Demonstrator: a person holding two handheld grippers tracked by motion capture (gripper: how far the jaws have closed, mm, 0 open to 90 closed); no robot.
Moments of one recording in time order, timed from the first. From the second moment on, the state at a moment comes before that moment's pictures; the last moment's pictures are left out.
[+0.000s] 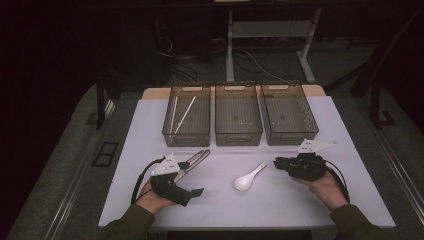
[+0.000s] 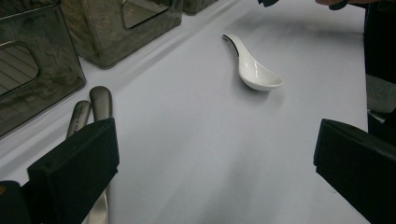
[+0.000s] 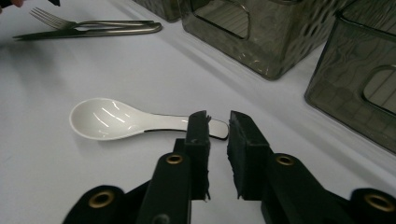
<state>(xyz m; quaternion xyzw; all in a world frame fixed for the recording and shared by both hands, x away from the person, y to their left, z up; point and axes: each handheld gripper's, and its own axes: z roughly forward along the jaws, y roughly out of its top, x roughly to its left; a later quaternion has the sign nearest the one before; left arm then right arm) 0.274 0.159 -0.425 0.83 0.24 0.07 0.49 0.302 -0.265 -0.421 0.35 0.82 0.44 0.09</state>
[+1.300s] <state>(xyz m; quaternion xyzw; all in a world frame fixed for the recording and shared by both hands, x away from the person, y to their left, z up) 0.275 0.162 -0.425 0.83 0.25 0.06 0.50 0.359 -0.214 -0.448 0.33 0.87 0.37 0.04</state>
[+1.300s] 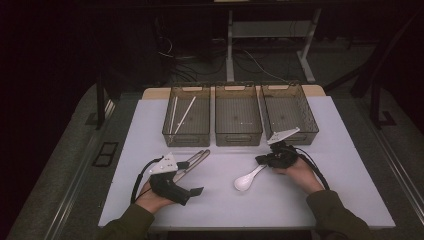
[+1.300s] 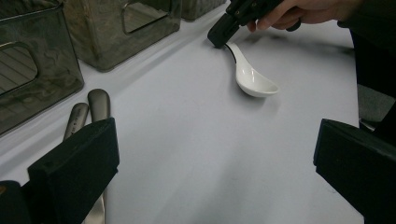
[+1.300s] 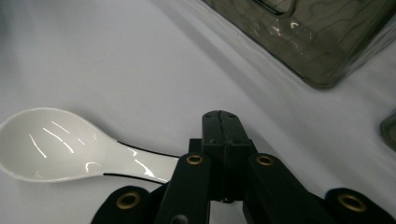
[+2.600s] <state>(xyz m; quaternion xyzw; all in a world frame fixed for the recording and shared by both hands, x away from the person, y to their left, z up) 0.275 0.163 -0.424 0.82 0.25 0.06 0.51 0.318 -0.224 -0.443 0.30 0.89 0.34 0.01</state>
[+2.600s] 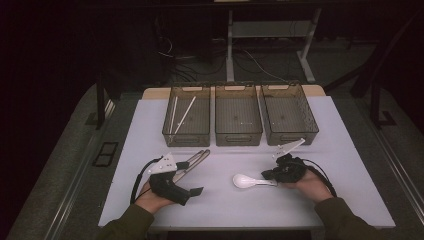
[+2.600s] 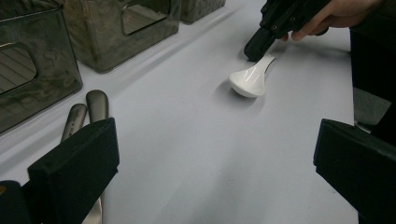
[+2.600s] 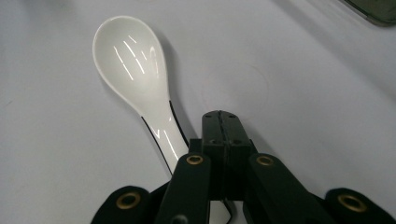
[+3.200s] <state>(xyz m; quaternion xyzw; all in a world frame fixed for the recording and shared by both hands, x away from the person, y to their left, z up) 0.274 0.161 -0.423 0.83 0.24 0.06 0.51 0.313 -0.215 -0.427 0.31 0.85 0.42 0.00</state>
